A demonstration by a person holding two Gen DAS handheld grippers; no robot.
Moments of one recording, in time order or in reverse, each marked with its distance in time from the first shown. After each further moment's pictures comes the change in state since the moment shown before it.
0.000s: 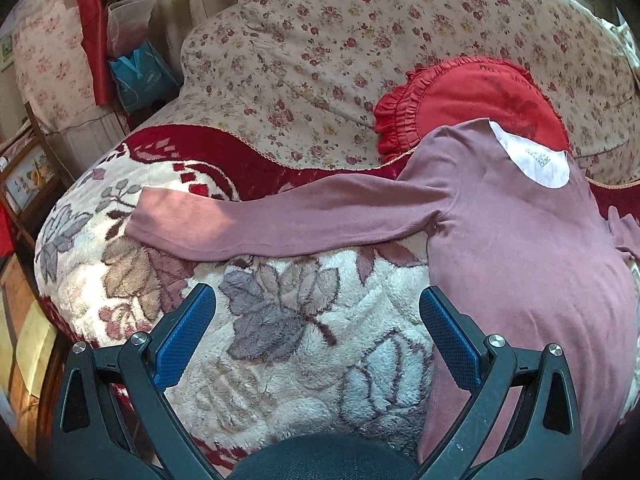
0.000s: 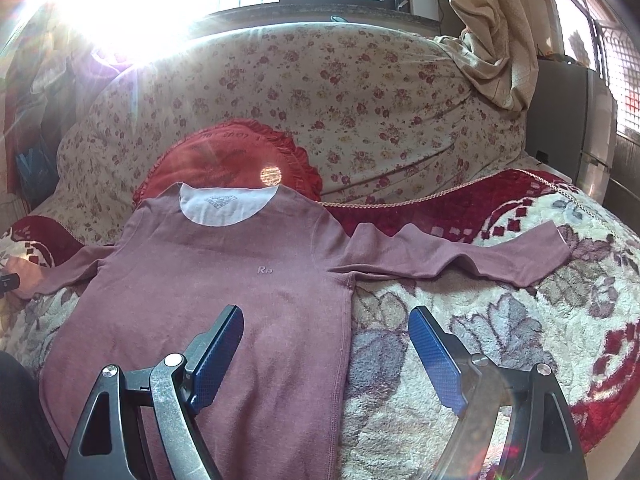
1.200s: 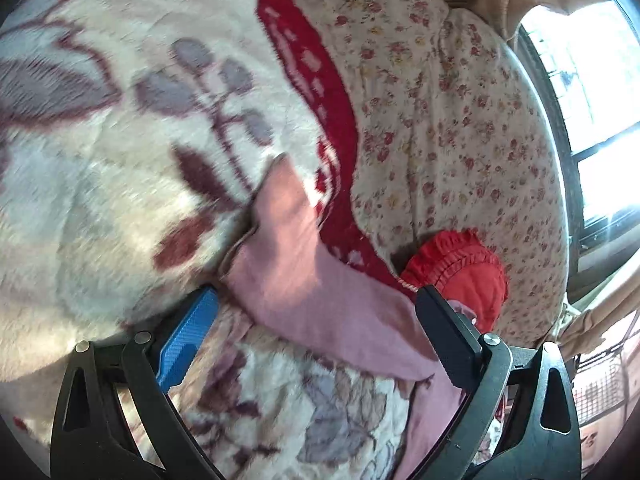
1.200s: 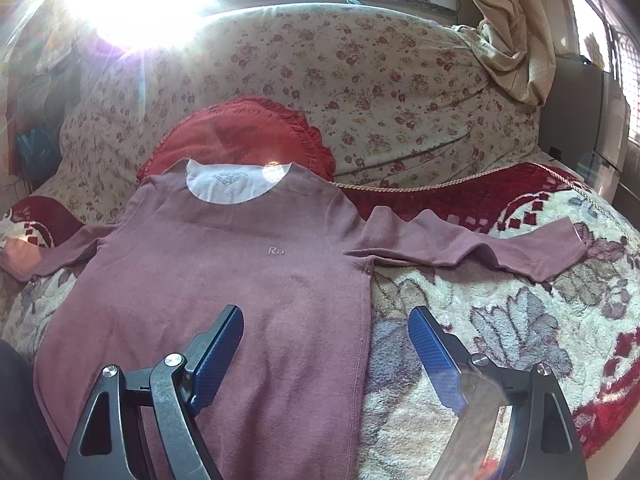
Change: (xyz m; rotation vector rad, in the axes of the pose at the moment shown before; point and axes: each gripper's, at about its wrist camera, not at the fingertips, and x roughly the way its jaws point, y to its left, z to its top) left arm 0.140 0.295 0.029 -0.802 0.148 -0.574; right arm 0.018 0.015 -0.005 -0.042 0.059 0.008
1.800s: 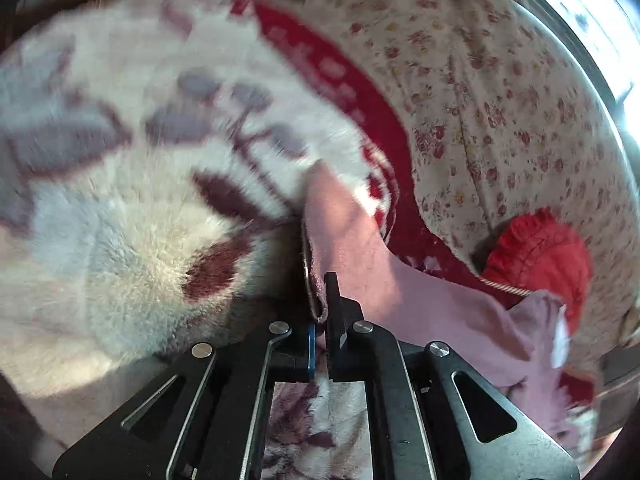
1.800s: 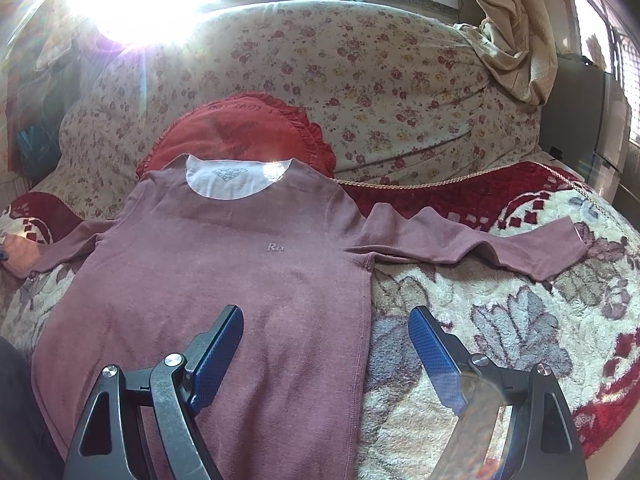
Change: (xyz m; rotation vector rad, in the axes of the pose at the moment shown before) left arm 0.017 -0.019 -0.010 0.245 -0.107 0.327; right arm 0.002 -0.001 -0.002 0.004 -0.001 -0.001
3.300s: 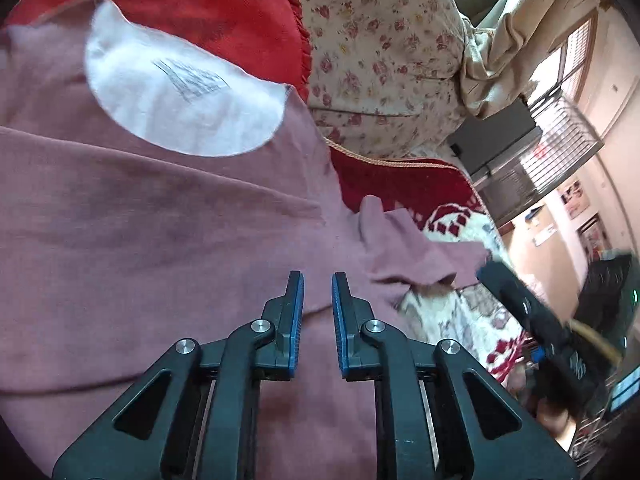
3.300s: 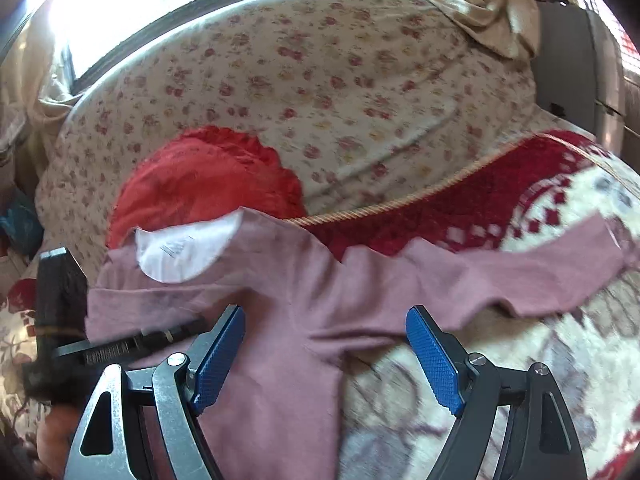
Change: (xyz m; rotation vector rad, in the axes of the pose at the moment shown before) left arm 0.083 -0.429 -0.234 0.488 0.452 -0.732; right arm 0.079 -0.060 0.086 0.189 0.026 0.116
